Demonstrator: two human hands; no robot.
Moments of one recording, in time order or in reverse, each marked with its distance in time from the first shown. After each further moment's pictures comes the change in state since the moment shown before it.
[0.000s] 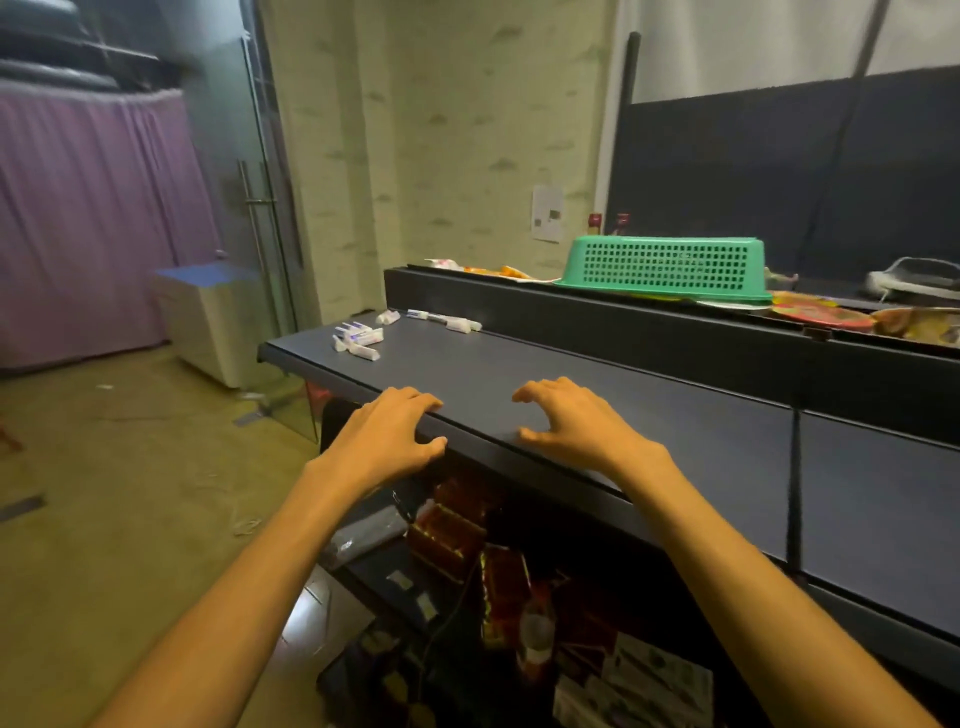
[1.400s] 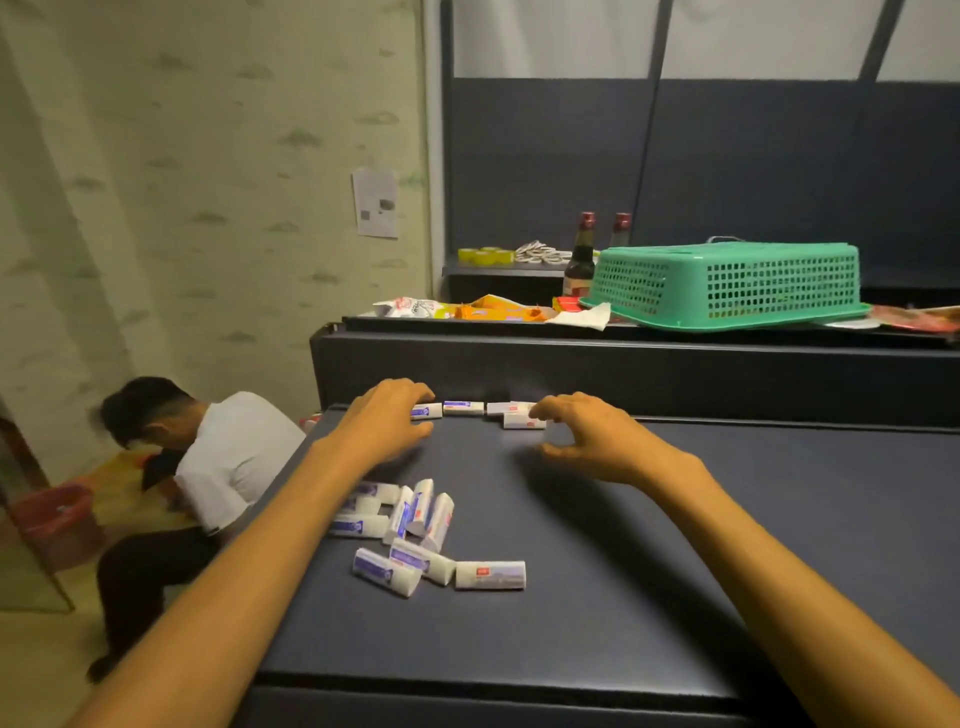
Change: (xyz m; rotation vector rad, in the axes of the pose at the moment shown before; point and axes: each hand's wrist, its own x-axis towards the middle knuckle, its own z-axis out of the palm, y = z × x) left_hand 0.466 -0.308 0.099 -0.243 -0.141 0.457; right_hand 0.394 -0.009 0.110 -0.061 -0.043 0.636
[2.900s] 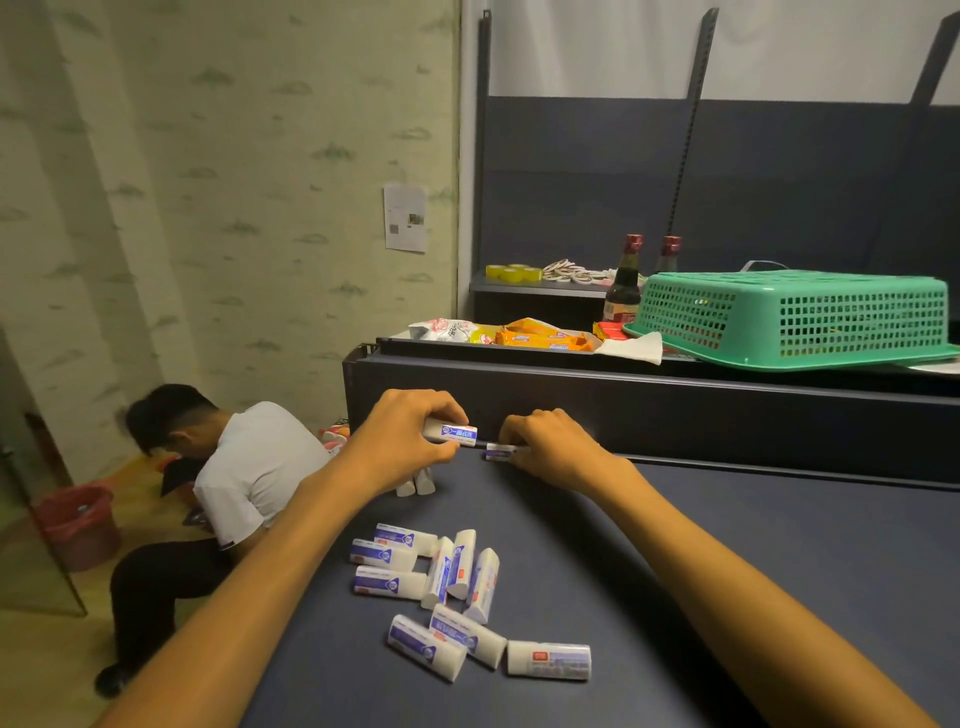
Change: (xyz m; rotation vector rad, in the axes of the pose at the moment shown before) left_hand -0.003 -0.029 -0.021 -0.358 0.155 0.195; right_hand 0.114 -0.032 0.043 -0.085 -0.018 -0.095
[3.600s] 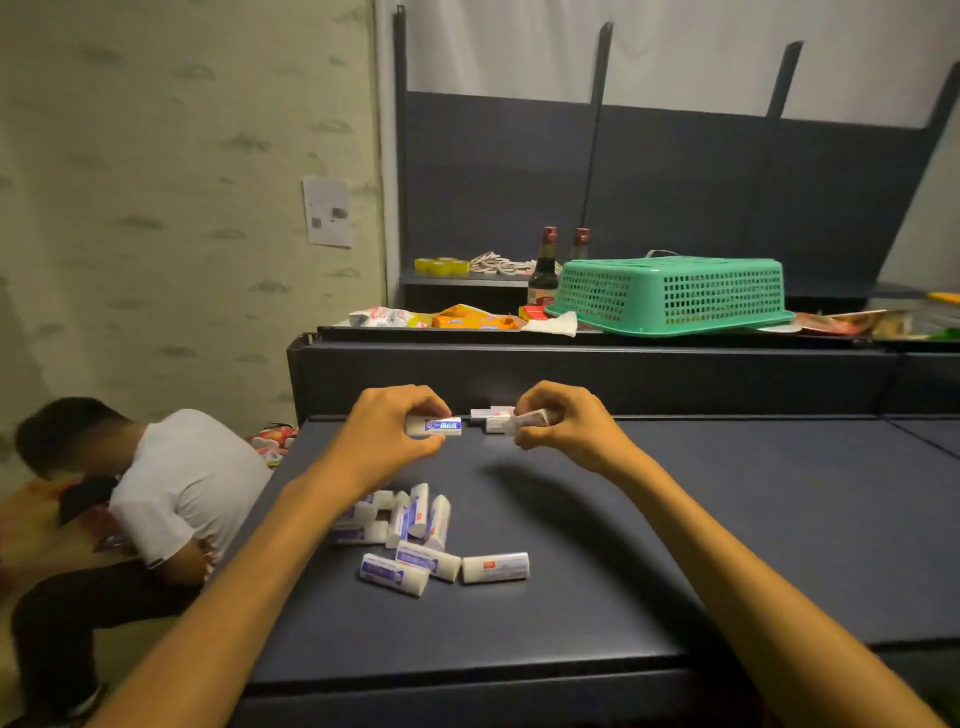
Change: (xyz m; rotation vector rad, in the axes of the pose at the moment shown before) left_hand -0.036 0.042 0.010 -0.096 0.033 0.192; right_hand -0.125 0.009 -0.033 0.685 0.308 0.205
